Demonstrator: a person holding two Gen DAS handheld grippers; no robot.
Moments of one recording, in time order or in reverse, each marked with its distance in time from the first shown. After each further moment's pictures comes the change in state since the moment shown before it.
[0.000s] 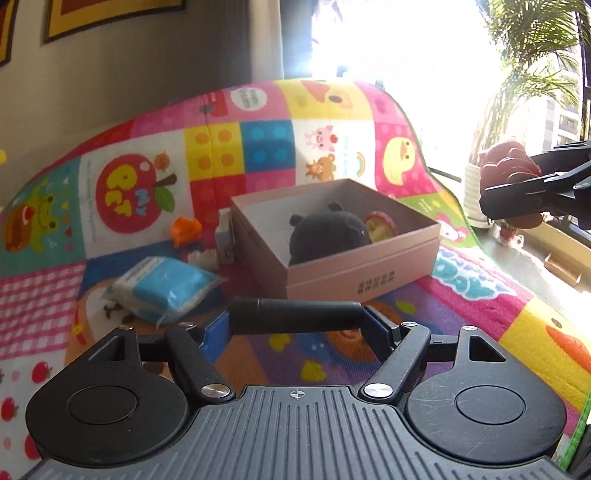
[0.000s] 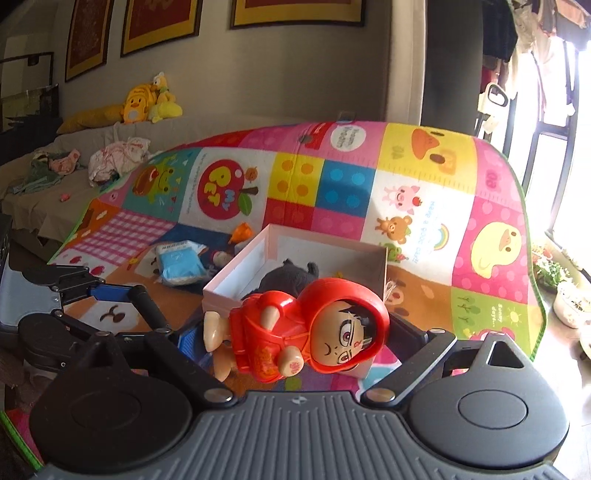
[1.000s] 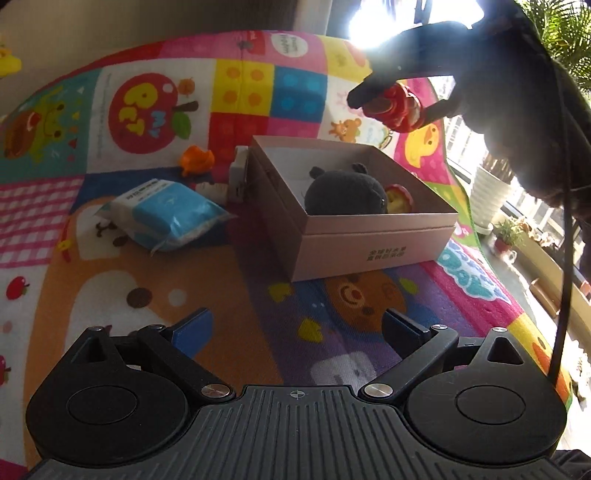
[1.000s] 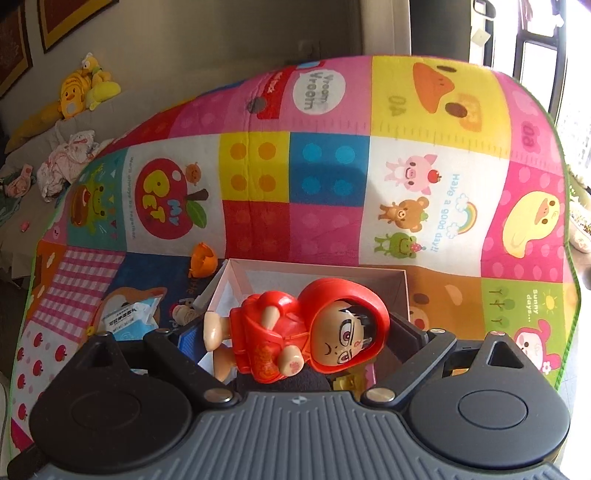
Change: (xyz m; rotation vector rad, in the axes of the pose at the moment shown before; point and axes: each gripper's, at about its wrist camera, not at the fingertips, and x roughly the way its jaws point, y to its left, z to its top) left arm 0.010 0.029 -0.025 -0.240 0.164 -0.048; right arm 0.206 -0.009 0.098 0.178 0.376 -0.018
